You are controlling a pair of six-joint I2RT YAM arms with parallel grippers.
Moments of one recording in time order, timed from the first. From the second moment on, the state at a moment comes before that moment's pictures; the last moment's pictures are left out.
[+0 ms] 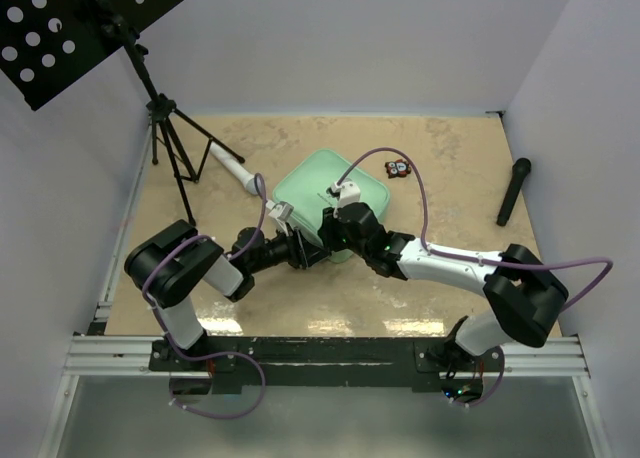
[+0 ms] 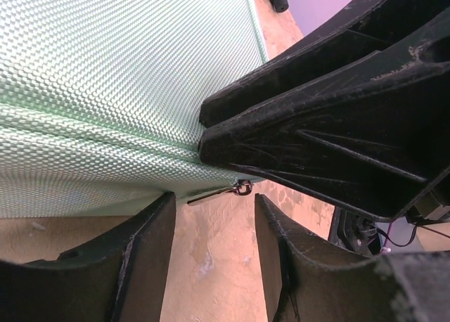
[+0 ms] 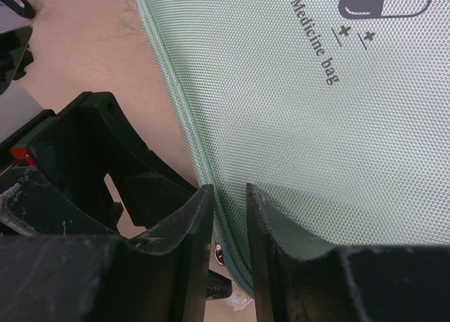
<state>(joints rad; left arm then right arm) -0.63 1.76 0.33 1.27 0.45 -0.72 0.89 1.48 0.80 0.15 0.21 0.47</state>
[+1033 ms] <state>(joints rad) -0.67 1.76 0.35 1.24 0.42 -0.72 0.89 1.48 0.79 0.17 0.19 0.51</state>
